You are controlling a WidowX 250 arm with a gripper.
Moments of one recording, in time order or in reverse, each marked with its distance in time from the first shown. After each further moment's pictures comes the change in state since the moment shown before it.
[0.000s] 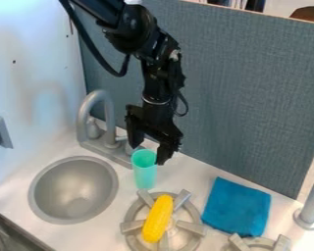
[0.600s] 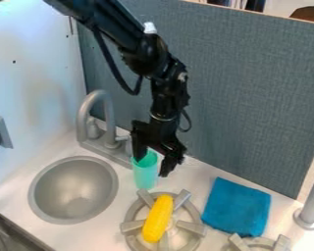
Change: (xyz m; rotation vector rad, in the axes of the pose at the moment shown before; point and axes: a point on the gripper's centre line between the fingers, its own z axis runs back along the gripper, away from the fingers) arm 0.016 -0.001 -0.042 0.009 0.064 0.039
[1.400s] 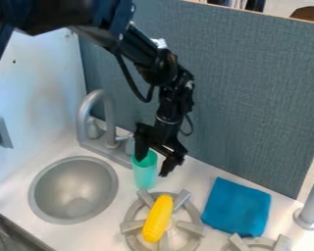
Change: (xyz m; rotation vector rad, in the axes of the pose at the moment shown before) arm 0.019 0.014 -0.026 0.061 0.083 0.031
